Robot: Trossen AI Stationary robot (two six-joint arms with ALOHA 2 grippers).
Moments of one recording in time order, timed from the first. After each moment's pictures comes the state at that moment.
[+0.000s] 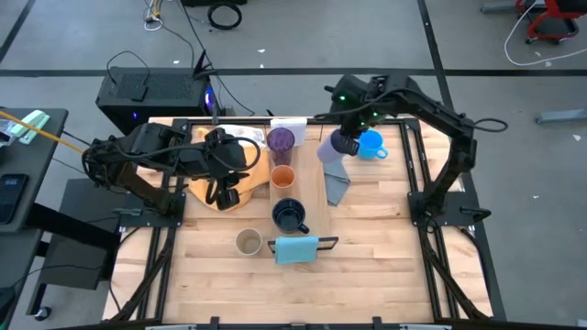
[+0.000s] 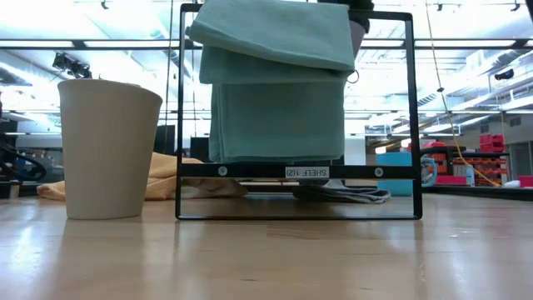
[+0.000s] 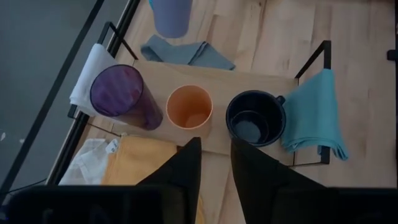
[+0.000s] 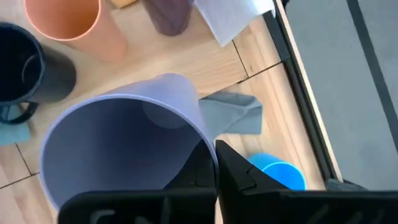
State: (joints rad) left arm -0.20 1.52 2.07 -1.47 -0.37 -0.31; right arm -0.36 1.70 2.07 -1.57 0.06 -0.02
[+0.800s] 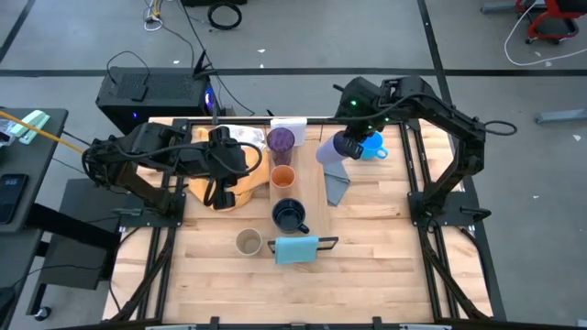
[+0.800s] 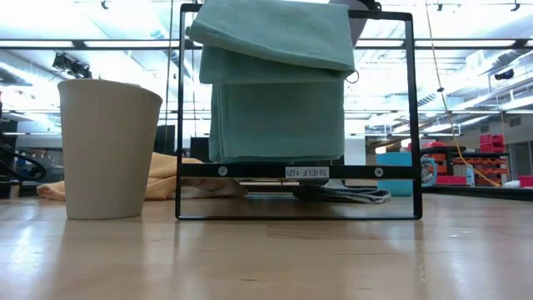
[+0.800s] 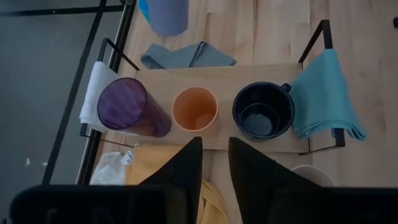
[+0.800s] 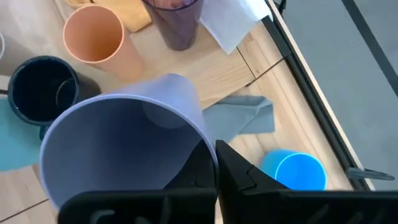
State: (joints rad) left arm -0.19 1.52 2.07 -1.47 -0.37 -0.14; right arm -0.30 1.63 2.07 -1.57 0.08 0.16
